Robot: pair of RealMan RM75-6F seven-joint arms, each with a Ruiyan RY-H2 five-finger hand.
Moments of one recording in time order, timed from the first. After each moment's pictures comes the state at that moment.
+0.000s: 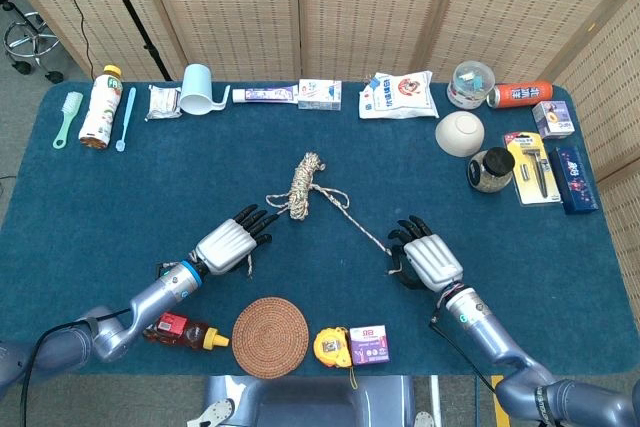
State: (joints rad) left arm -0.79 -1.68 0.03 -1.03 1.65 0.92 0.00; right arm 0.57 -1.51 0.05 -1.37 -1.43 1.00 0.00
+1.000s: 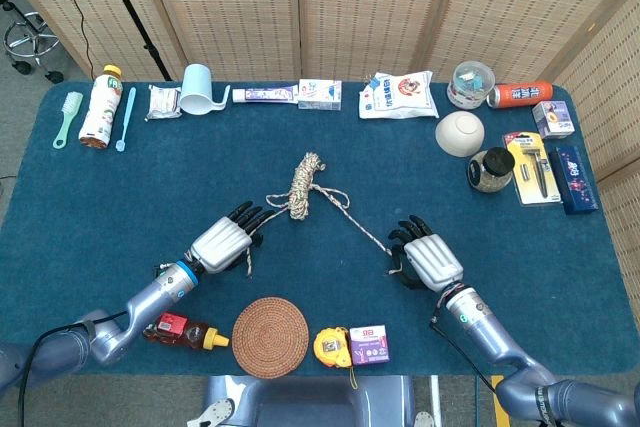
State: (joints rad) left arm -0.78 -1.68 0.03 -1.04 1.62 0.96 0.00; right arm 0.57 -1.51 0.05 -1.37 -1.43 1.00 0.00
